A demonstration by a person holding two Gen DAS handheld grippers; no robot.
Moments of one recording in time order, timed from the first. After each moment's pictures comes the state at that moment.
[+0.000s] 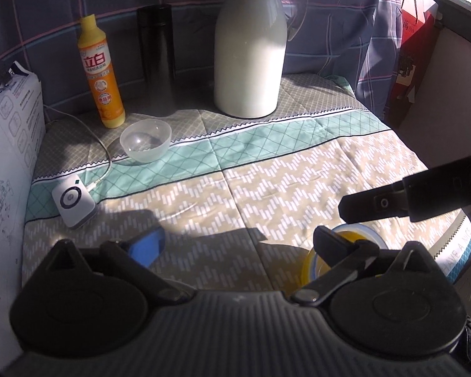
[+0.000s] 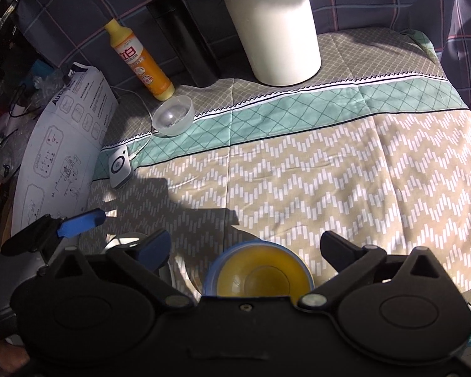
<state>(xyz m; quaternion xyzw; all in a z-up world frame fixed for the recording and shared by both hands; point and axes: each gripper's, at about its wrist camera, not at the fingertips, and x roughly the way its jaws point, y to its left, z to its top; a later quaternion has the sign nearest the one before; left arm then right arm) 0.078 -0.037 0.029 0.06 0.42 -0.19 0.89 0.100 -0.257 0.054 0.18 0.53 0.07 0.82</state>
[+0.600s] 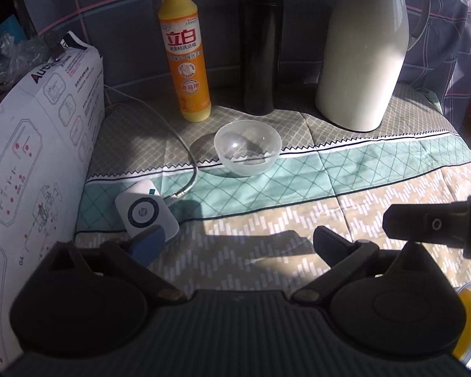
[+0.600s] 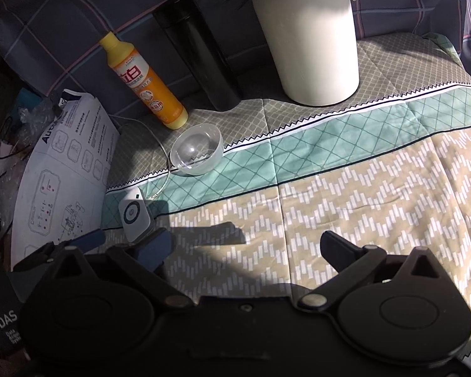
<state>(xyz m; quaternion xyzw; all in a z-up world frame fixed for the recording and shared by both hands) 0.183 0.029 0.004 0.06 0.45 -0.07 0.89 0.180 -0.176 0.035 0.22 0.51 0.04 0.83</state>
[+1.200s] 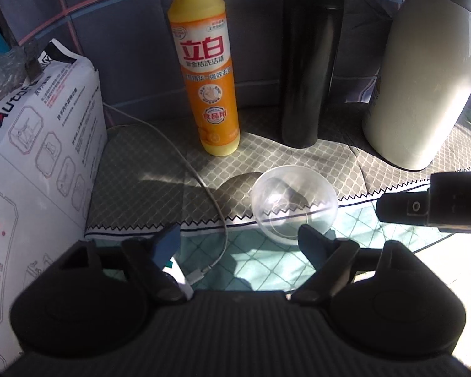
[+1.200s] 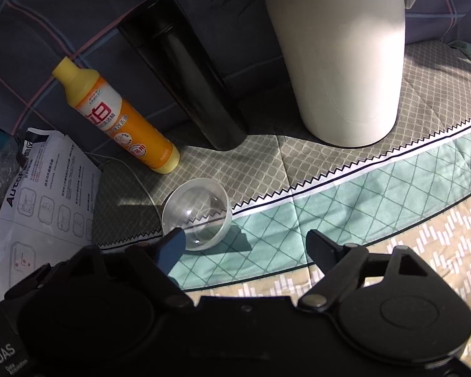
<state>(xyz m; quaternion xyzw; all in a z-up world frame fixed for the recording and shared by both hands) 0.291 0.043 -0.024 0.06 0.46 -0.04 0.89 0.305 -0.161 -0.009 0.23 0.52 0.02 0.82</state>
